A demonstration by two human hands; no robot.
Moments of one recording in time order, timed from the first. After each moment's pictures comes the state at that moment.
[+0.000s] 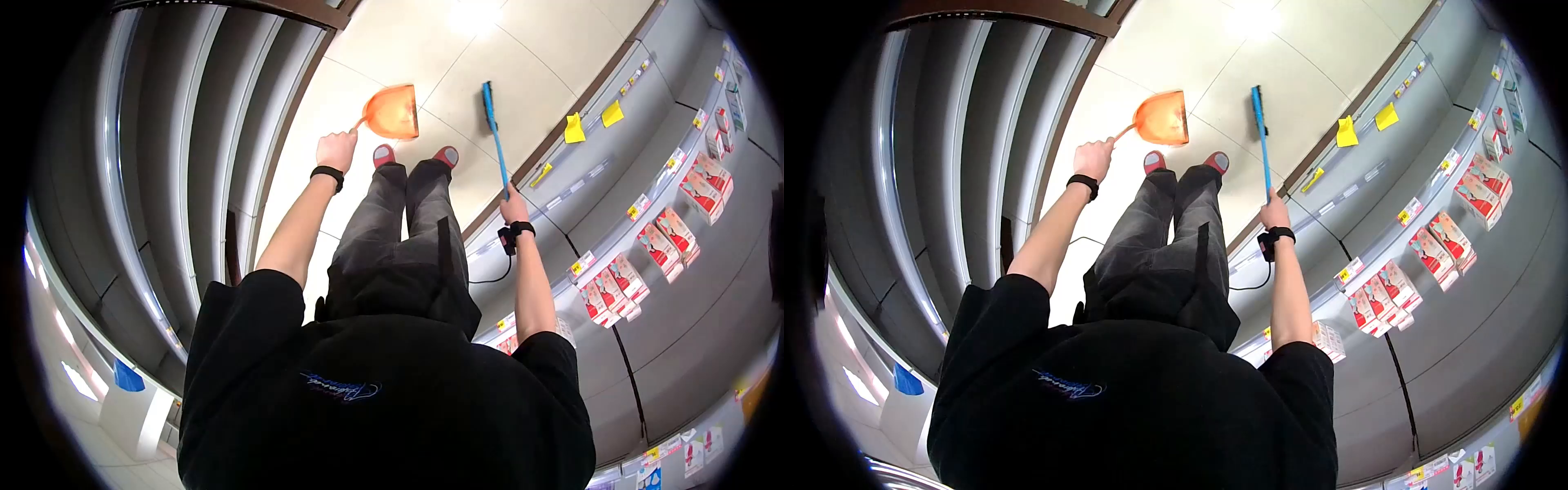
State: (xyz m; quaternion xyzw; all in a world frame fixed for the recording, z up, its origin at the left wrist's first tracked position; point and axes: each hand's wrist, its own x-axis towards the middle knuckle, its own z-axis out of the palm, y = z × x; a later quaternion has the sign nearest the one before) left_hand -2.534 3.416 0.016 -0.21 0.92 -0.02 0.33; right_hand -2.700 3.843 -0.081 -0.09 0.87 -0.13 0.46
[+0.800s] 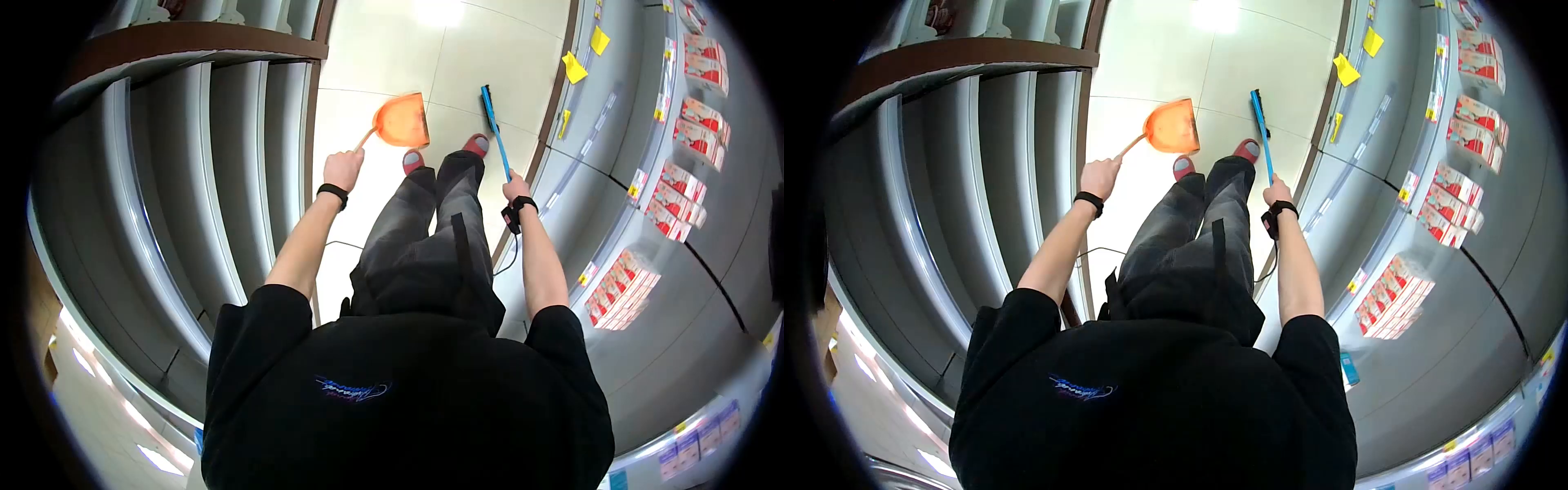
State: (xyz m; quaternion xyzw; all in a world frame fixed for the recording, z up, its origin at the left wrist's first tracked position) left_hand -2.461 3.377 0.028 0.00 0.96 -0.04 0.28; right_hand -2.549 3.805 -0.090 0.14 0.85 -0.18 0.48
